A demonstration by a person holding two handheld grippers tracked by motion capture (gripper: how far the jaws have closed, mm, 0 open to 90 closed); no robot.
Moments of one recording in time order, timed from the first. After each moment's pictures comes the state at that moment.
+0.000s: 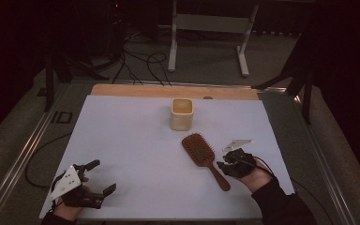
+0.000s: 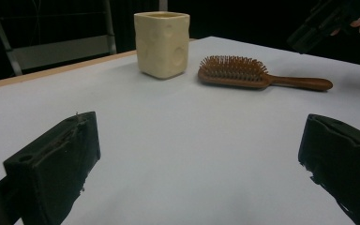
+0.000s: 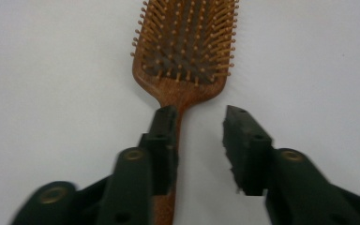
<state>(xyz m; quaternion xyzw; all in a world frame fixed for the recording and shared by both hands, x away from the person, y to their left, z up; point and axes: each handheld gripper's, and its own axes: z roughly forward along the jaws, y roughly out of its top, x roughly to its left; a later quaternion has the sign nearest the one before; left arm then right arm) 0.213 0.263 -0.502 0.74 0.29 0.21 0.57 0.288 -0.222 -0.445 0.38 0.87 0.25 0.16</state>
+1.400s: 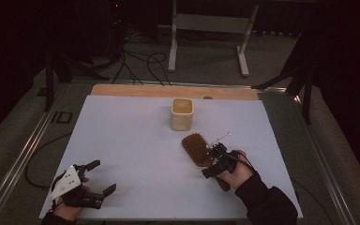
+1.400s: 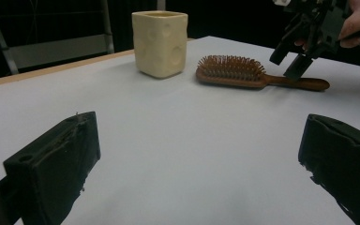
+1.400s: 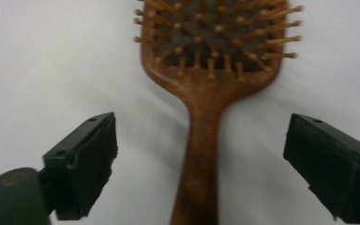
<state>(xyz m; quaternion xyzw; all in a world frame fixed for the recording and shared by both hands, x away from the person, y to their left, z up) 0.213 0.263 -0.502 0.74 0.29 0.20 0.58 0.318 -0.185 -0.477 0.44 0.88 0.17 0.07</state>
